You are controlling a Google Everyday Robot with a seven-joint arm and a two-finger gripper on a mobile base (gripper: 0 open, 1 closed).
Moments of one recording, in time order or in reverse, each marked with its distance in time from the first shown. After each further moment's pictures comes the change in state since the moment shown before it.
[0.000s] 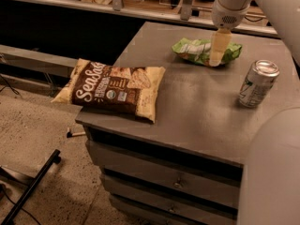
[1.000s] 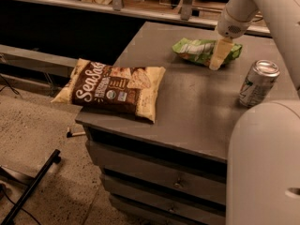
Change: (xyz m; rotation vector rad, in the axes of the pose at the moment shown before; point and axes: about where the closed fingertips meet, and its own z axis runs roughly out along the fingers) arm 0.021 -0.010 0.050 -0.084 -0.124 0.077
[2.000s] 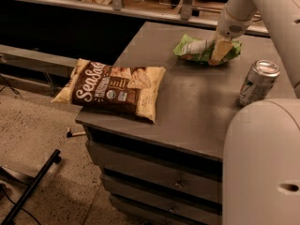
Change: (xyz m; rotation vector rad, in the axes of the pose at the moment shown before) arm 0.003 0.002 -0.001 -0.022 0.021 -0.068
